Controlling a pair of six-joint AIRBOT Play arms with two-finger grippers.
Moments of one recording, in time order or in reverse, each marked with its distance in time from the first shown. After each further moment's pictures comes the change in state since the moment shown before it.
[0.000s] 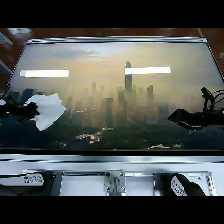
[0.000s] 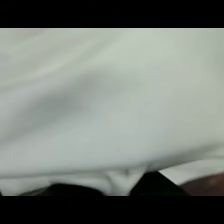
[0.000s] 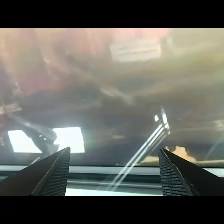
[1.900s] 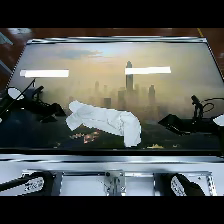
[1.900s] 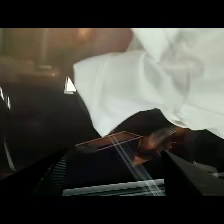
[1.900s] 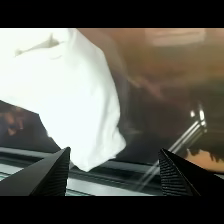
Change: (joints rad) left arm -0.340 0.154 -0.055 -0.060 -0.301 -0.045; right arm 0.001 0.027 -0.183 0.189 -0.069 -0.114
